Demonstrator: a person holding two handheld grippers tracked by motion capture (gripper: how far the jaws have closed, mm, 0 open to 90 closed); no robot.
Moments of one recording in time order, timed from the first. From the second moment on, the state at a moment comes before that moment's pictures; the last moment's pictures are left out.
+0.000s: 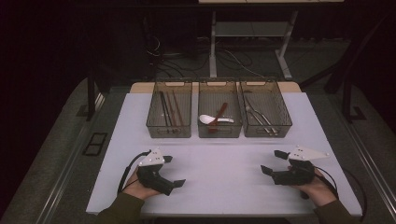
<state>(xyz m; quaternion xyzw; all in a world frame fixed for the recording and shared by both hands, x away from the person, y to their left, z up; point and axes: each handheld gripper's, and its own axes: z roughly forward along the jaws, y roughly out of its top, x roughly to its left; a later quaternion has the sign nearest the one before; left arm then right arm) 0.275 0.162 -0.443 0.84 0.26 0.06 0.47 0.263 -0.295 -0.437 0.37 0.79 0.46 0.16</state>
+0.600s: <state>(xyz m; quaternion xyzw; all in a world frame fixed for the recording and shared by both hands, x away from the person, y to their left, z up) 0.274 0.162 -0.443 0.84 0.26 0.06 0.47 0.253 -0.283 -0.448 0.36 0.80 0.45 0.14</state>
